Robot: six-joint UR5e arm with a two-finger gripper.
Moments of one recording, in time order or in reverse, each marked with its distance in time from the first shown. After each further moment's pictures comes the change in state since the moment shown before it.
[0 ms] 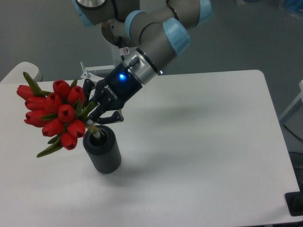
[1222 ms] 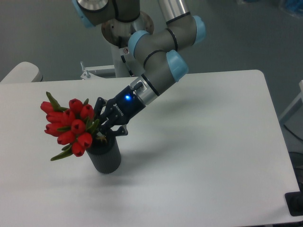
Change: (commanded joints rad) arm 0.034 -0.080 -0.133 0.002 -0.003 0.255
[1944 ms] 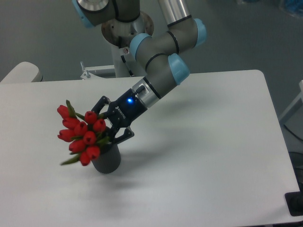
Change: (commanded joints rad) arm 0.012 -0.005 0.003 -0.002 0.000 -0.015
